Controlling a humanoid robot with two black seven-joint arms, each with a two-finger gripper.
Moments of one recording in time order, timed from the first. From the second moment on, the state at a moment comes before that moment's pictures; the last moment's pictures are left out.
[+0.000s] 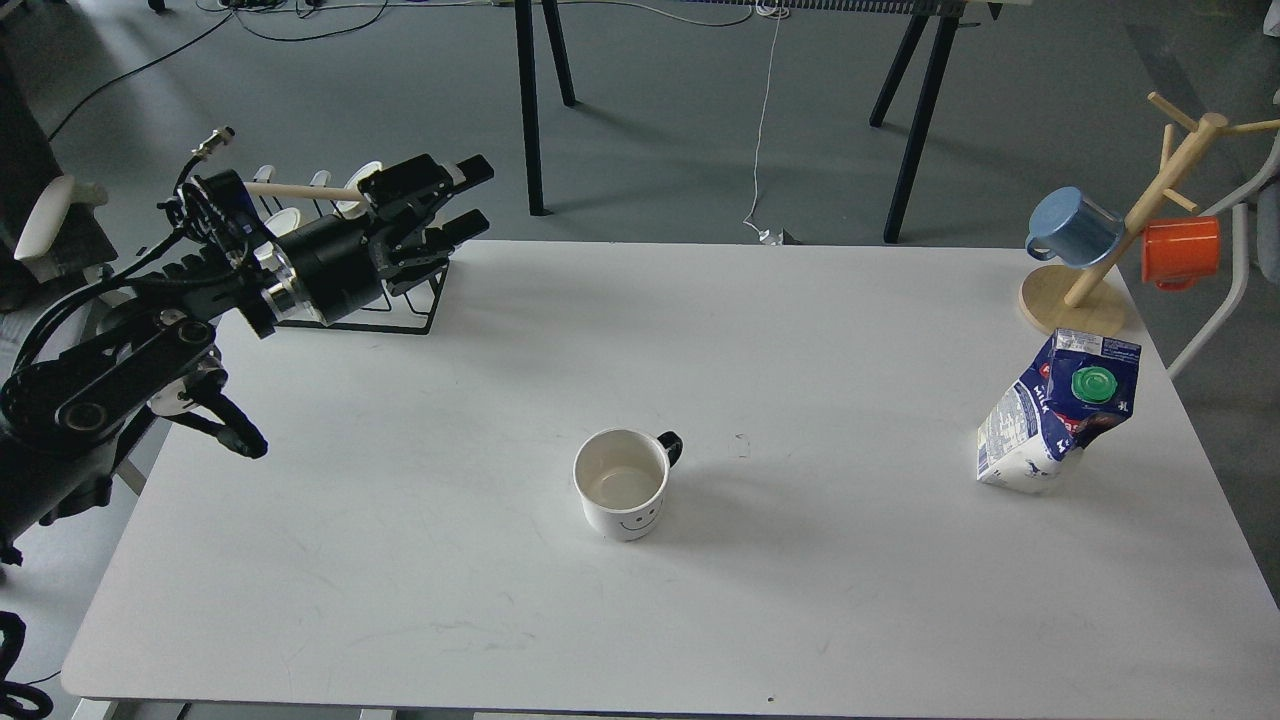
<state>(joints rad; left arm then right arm) -0.68 0.56 -0.75 -0.89 0.70 -0.49 -0.49 -0.17 -0.85 1.23 1.13 1.06 0.49 -0.16</state>
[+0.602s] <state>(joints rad) -0.66 0.59 -0.74 -0.83 0.55 -0.49 -0.49 -0.21 -0.62 1.02 1.19 0.89 0.49 -0.15</state>
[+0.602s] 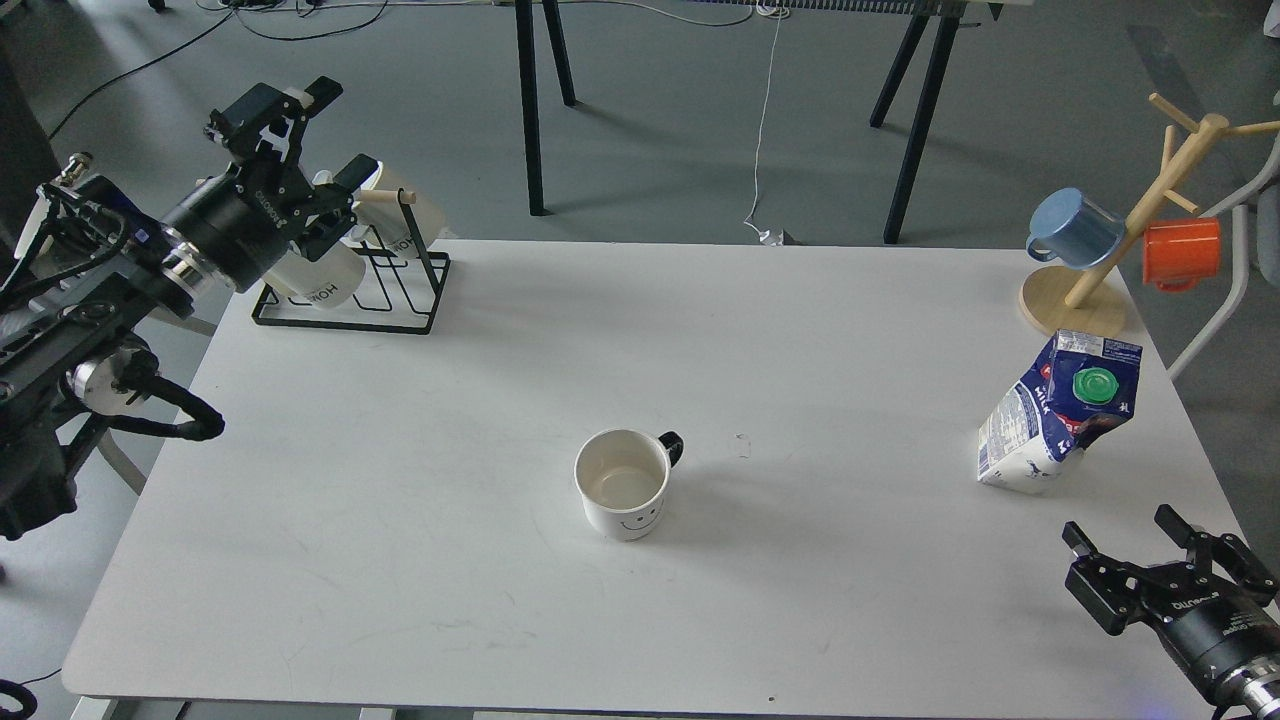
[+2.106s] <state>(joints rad) -0.60 0.59 -0.74 -0.83 0.55 -0.49 -0.49 0.08 -0.37 1.04 0.92 0.79 0.49 -0.15</state>
